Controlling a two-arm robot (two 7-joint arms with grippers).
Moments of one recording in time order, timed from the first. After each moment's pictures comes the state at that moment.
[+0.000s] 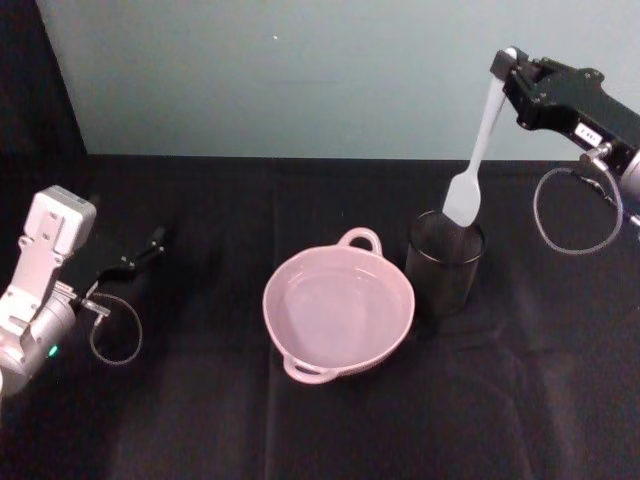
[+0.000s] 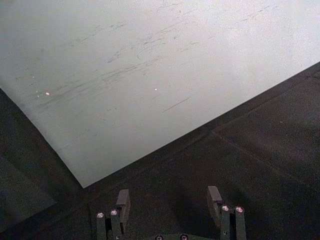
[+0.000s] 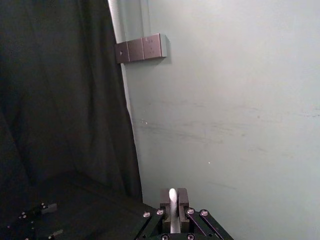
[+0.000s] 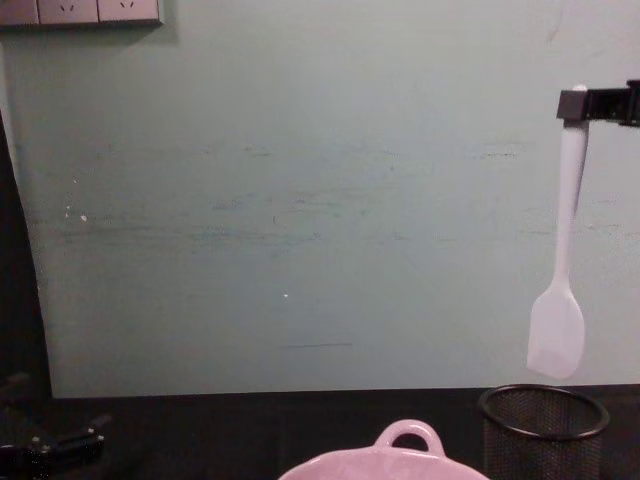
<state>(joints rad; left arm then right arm) -0.20 0.60 0.45 -1.41 -0.25 -0.12 0.03 0.32 0.66 -0.28 -1.76 0.77 0.17 0.27</state>
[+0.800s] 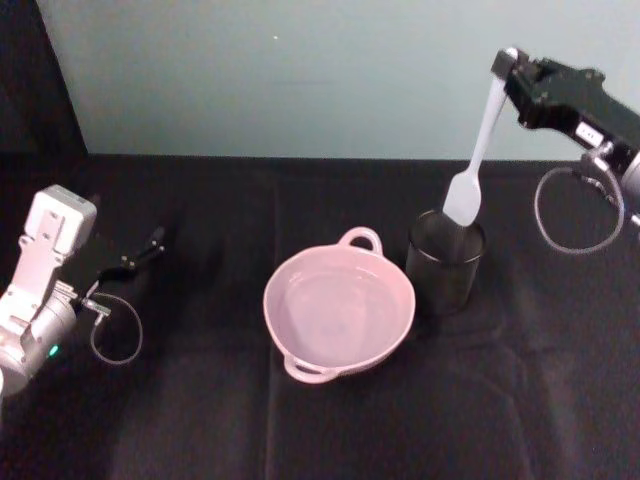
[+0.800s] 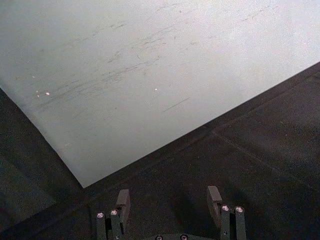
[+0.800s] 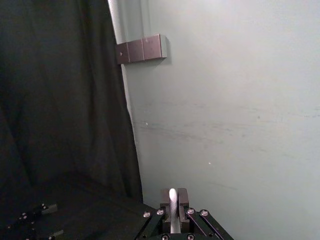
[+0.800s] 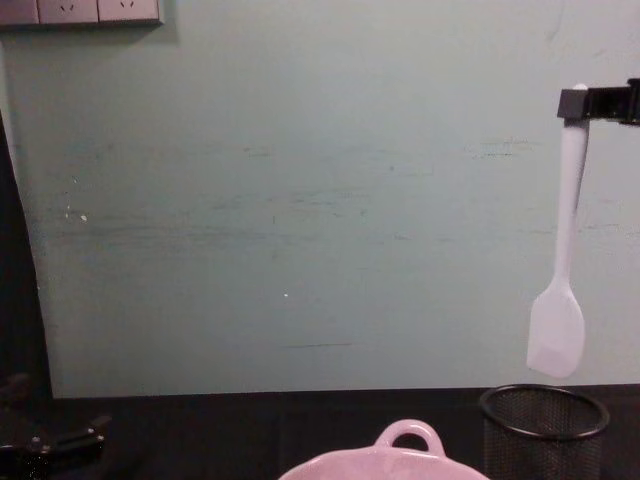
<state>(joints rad) -0.20 0.60 0.45 -1.41 -0.25 -0.12 0.03 0.32 0.66 -0.28 -1.76 0.78 0.17 0.27</state>
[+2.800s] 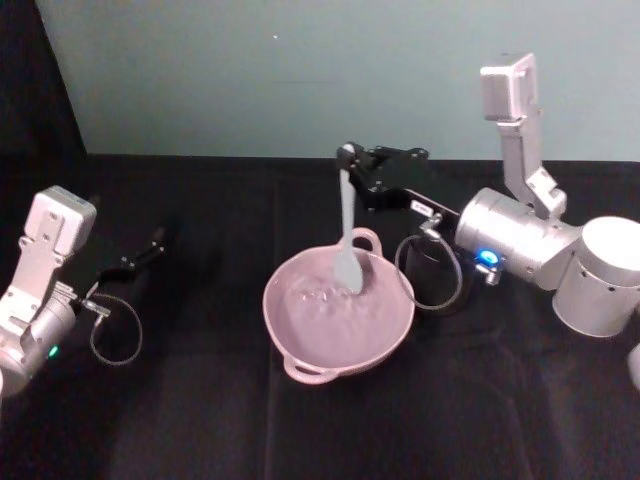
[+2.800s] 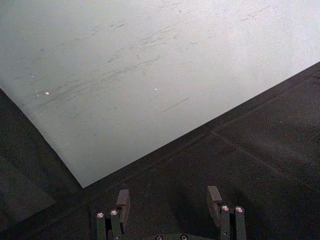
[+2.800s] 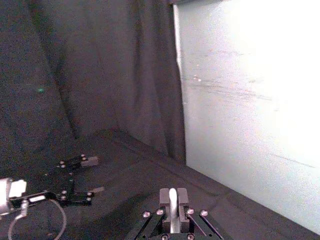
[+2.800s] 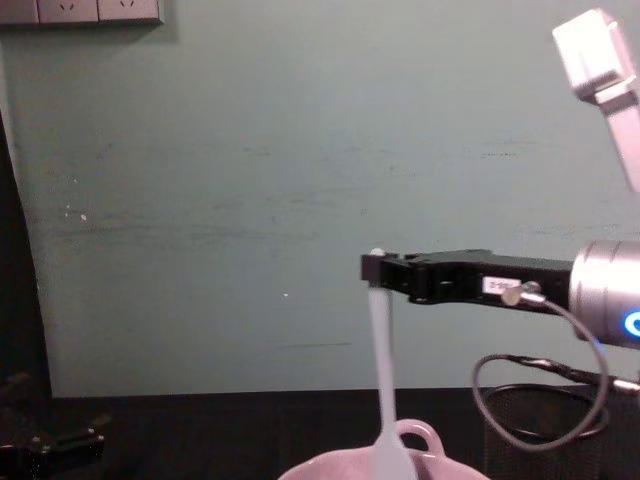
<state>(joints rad) -0.20 0.60 0.45 -1.41 -0.25 -0.12 0.03 0.47 0.39 -0.50 -1.43 0.54 0.12 0.45</state>
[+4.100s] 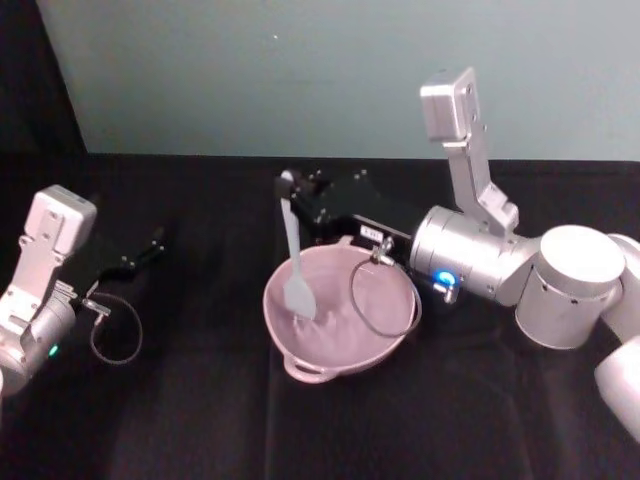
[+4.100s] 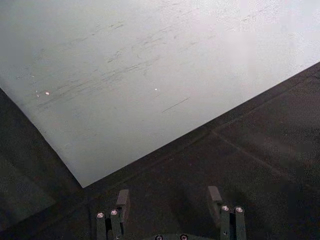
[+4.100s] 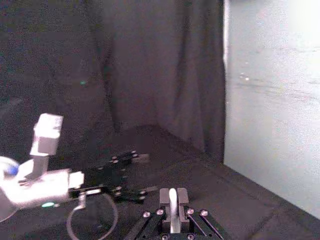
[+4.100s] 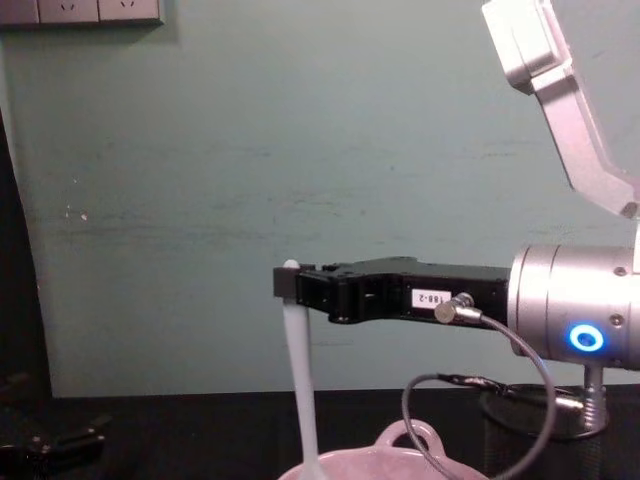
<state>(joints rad) -0.20 0.60 0.45 -1.41 -0.25 -0.12 0.03 0.45 0.37 -0.57 -1.51 0.52 0.16 0.49</state>
